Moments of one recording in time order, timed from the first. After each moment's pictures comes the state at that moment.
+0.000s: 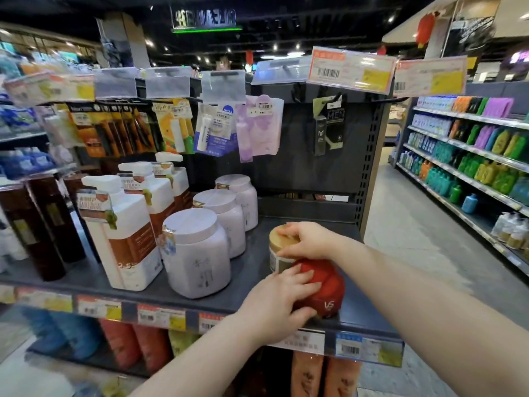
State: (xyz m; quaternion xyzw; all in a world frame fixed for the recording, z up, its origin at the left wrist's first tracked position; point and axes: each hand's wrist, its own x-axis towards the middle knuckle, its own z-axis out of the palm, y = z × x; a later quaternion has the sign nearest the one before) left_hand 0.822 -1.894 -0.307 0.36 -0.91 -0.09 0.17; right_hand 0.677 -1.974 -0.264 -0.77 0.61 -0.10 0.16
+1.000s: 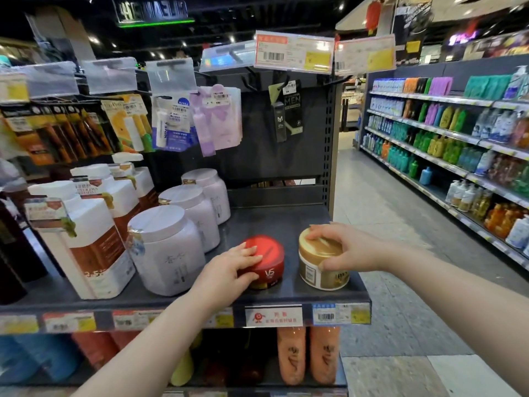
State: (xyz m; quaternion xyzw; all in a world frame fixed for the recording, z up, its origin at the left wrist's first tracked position) left_hand 0.856 -1.927 -0.314 0.41 -0.86 -0.15 0.24; right_hand 0.601 -1.866 -0.265 -0.72 0.64 -0.17 0.22
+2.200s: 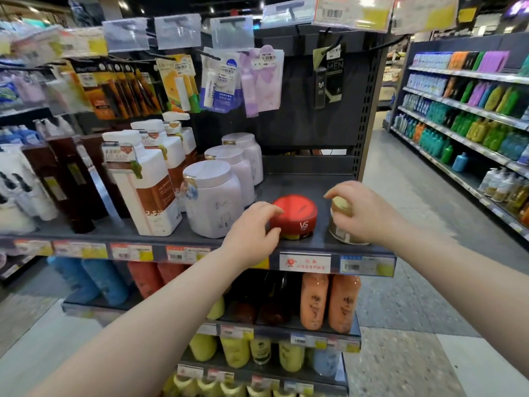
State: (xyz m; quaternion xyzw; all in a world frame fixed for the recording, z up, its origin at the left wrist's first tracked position) left_hand 0.879 -1.880 -0.299 0.44 -0.84 -0.13 0.29; right_hand 0.658 -1.845 -0.270 -0.73 0.63 -0.25 0.01
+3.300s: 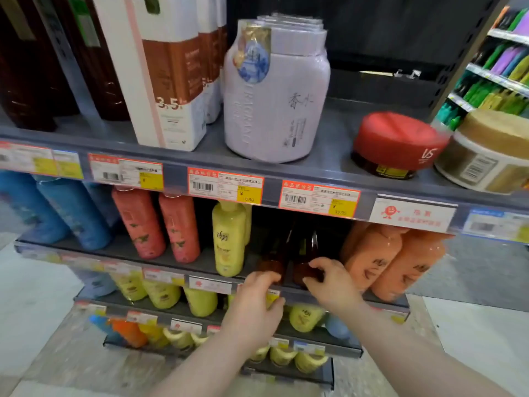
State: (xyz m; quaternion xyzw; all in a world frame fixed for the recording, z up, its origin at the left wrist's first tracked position) left_hand 0.973 -1.855 -0.533 0.54 -0.71 -0.39 0.23; right_hand 0.802 -1.864 -0.534 -0.53 0.78 -0.18 0.28
